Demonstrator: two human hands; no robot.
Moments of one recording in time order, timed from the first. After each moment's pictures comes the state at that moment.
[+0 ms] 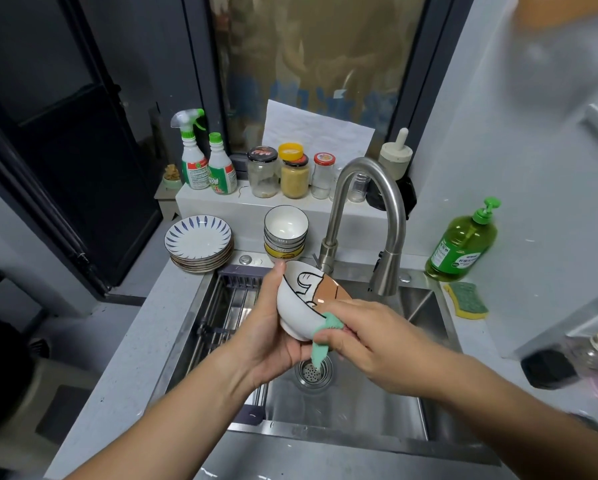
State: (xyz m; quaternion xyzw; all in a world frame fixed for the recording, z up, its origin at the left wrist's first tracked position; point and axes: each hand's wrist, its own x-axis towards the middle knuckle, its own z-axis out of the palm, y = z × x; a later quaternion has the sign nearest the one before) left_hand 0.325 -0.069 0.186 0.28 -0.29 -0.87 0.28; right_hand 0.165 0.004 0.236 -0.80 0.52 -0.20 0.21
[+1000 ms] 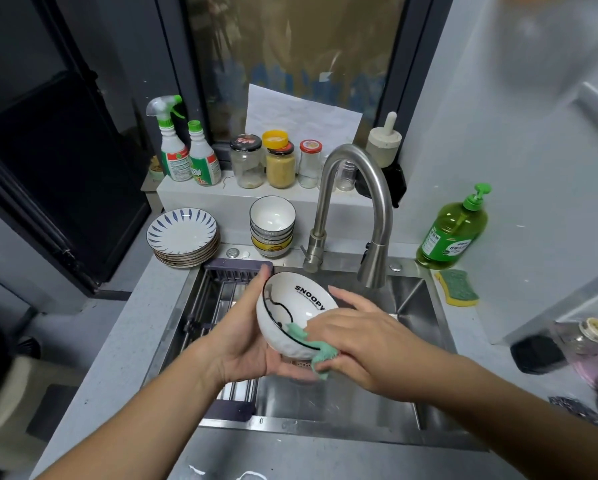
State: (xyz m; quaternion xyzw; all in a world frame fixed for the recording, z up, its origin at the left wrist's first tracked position) left_hand 0.334 -0.086 0.169 0.32 -0.27 -0.90 0.12; right_hand 0.131 0.005 0.198 -0.87 0.47 -0.10 0.11
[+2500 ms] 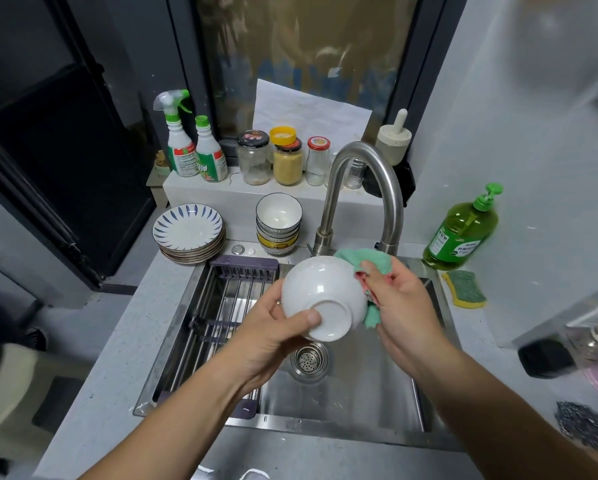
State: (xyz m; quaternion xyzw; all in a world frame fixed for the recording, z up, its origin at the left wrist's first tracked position) left_hand 0.321 -0.070 0.151 0.30 -0.37 -0.81 0.34; right_hand 0.148 -0.026 0.203 -0.29 0.58 -0.63 0.43
